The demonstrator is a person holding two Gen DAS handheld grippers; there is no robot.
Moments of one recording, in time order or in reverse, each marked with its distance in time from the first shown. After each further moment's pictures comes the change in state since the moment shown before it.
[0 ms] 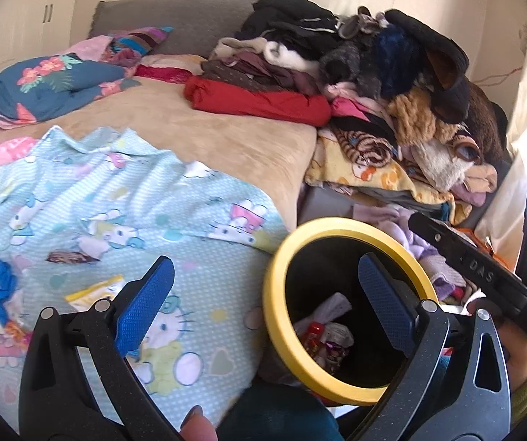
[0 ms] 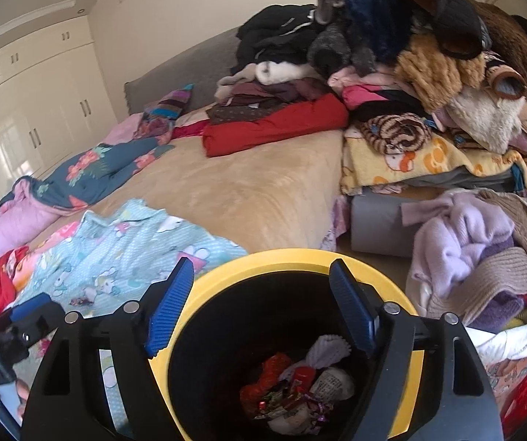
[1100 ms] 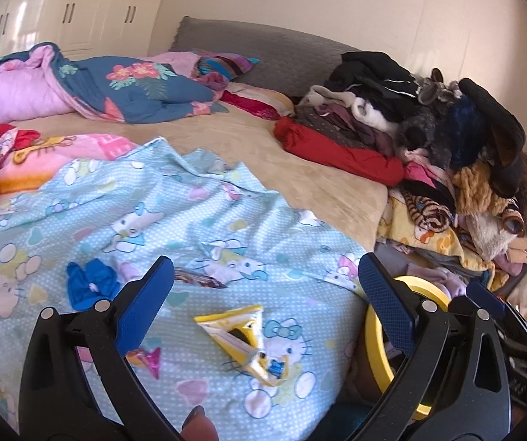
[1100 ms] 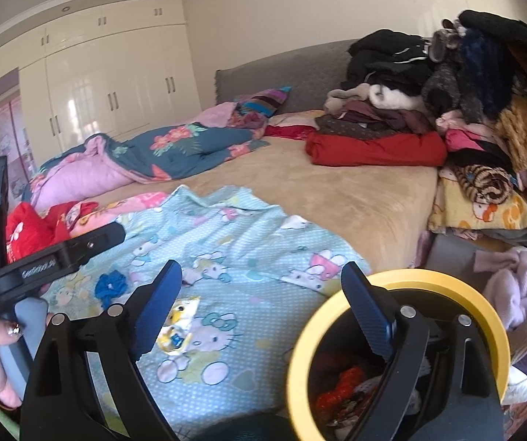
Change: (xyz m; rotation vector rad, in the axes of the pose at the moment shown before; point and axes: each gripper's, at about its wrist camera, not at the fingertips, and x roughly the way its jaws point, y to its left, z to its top) left arm -0.067 0.105 0.009 -0.194 -0.150 0.201; right arm -0.016 0.139 -0.016 -0.240 -0.024 0.247
